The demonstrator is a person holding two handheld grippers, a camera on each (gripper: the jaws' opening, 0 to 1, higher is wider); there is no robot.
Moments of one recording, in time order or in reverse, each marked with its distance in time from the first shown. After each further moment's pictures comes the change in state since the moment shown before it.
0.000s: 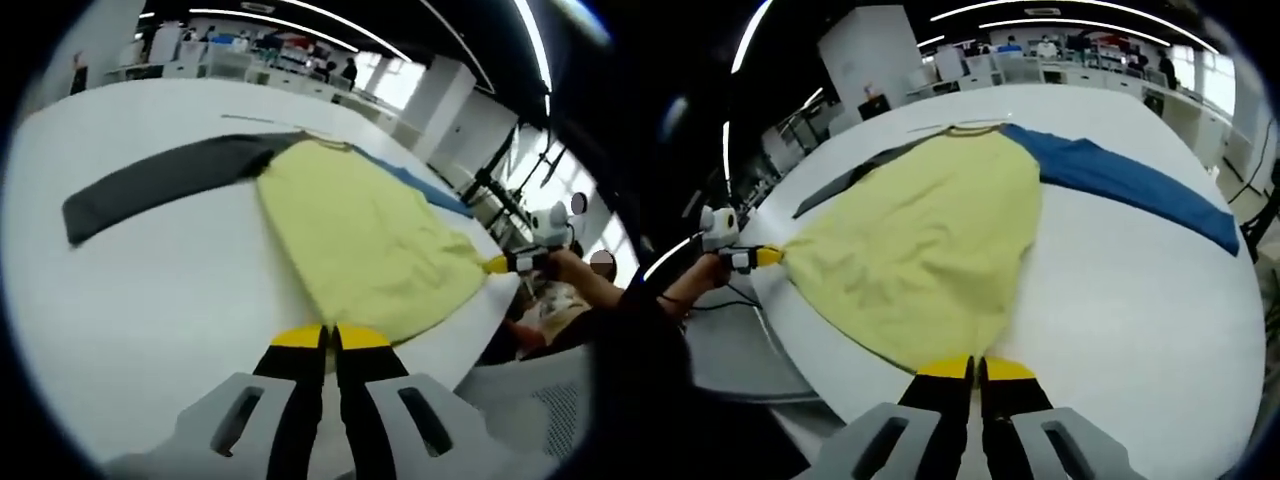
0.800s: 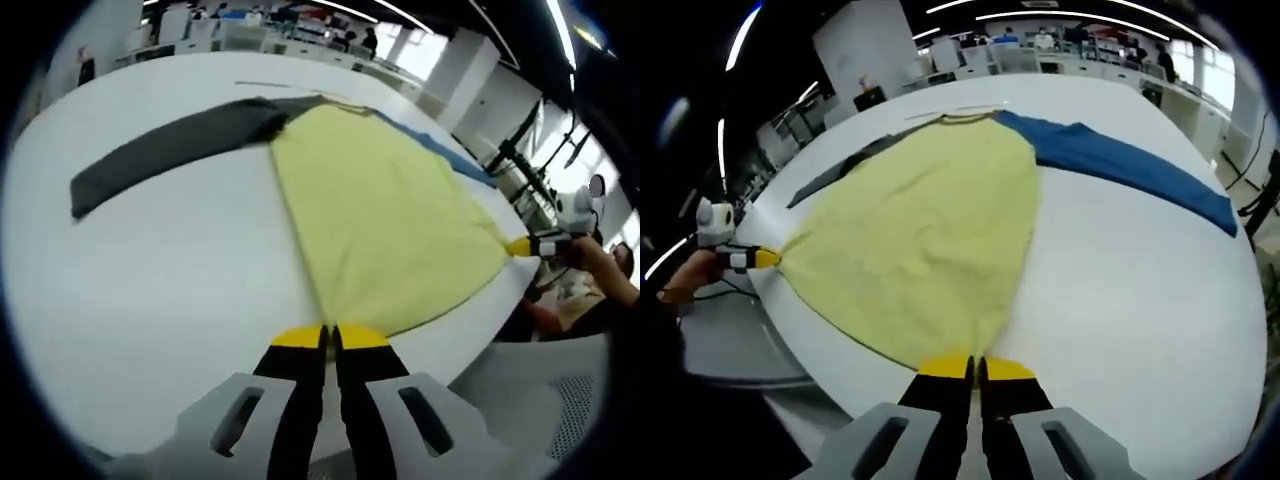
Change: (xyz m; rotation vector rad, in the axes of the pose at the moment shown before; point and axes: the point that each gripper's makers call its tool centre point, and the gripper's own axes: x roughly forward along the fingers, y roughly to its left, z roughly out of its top) left arm 0.006 0.007 -0.037 0.012 0.164 0.120; right arm 0.005 -0.001 -0.024 0.000 0.052 -0.021
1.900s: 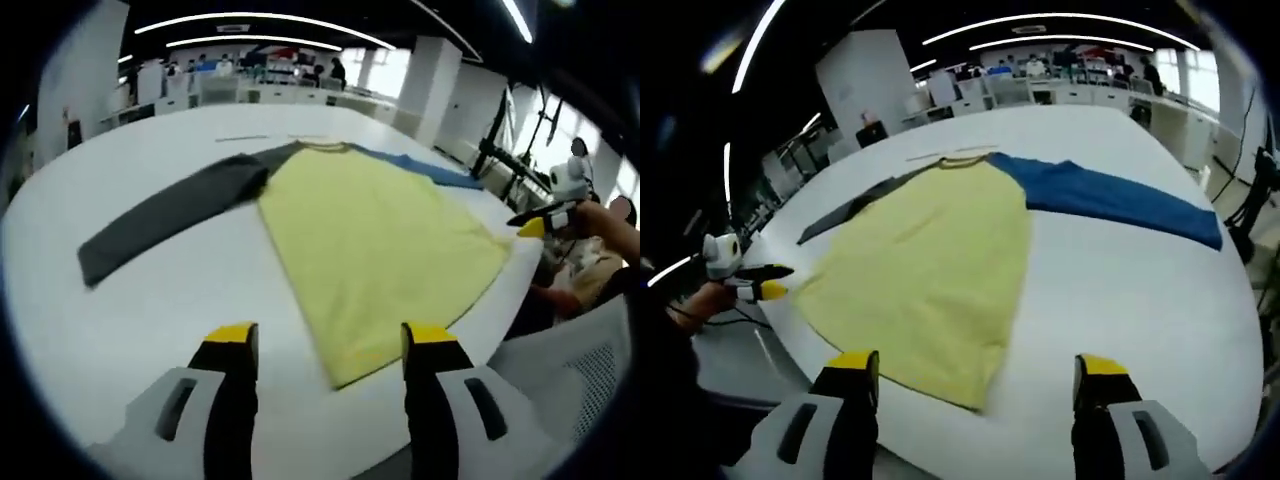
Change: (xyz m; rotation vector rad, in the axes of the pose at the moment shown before) left arm -0.015 -0.002 0.035 0.198 -0.205 -0.002; right arm -0.031 -0.005 0.030 0.045 -0.178 0.022
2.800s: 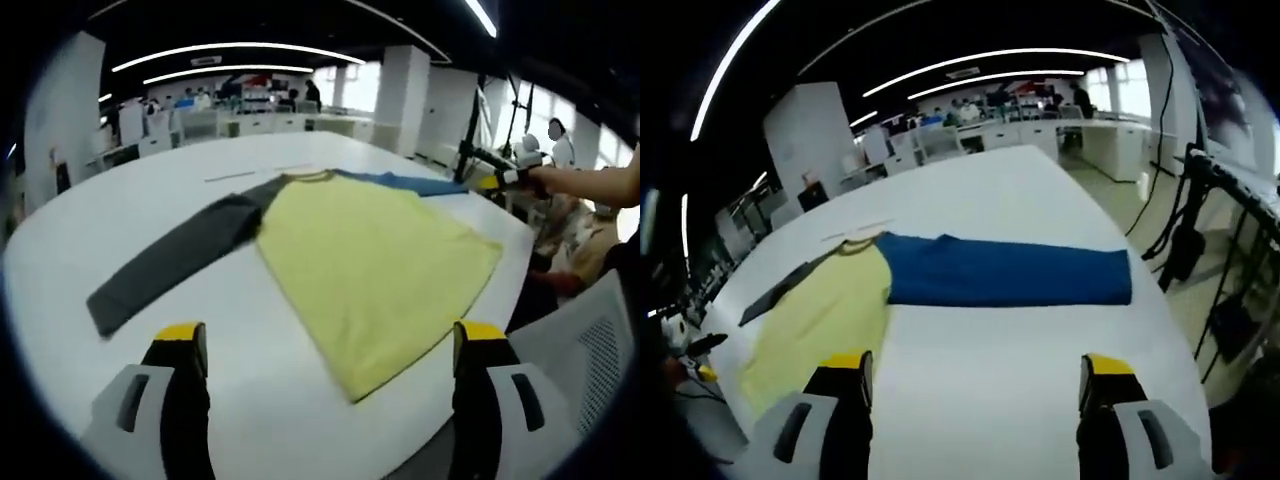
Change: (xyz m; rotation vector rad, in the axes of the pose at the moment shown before) left arm -0.011 0.003 0.021 0.120 -0.081 -0.040; right arm -0.011 -0.143 0.076 0.164 -0.223 -0.270
